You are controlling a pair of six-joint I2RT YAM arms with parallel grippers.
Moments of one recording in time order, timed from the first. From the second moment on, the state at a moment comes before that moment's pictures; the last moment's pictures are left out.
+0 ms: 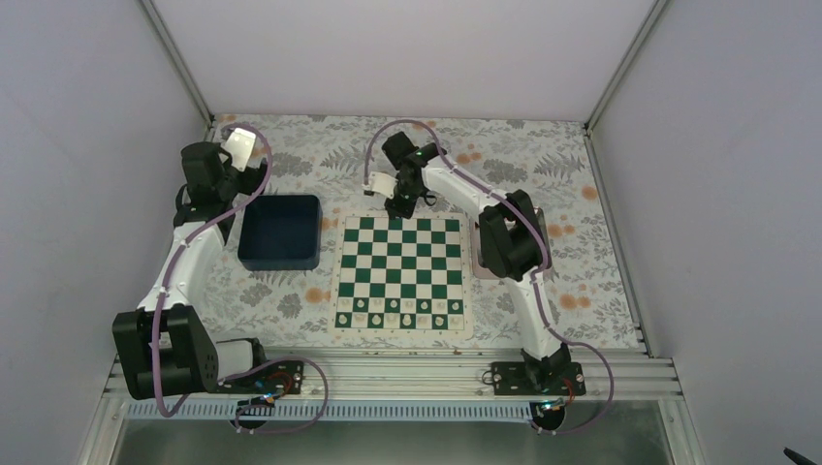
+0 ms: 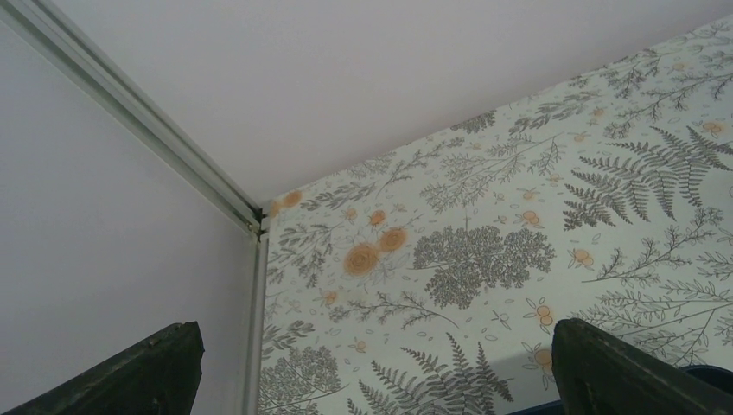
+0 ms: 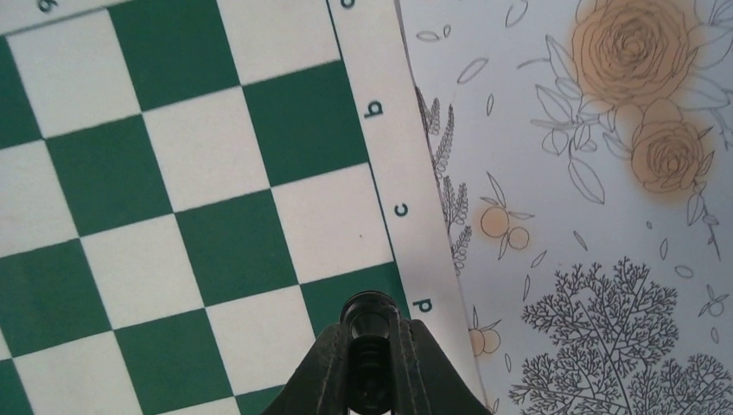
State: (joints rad) left arm 0.13 1.25 0.92 -0.03 0.08 0.43; right arm 0.63 2.28 1.97 -0.96 -0.20 -0.66
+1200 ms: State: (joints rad) left arm 0.13 1.25 0.89 -0.03 0.08 0.43; right arm 0.63 2.28 1.88 -0.91 -0.19 -0.65
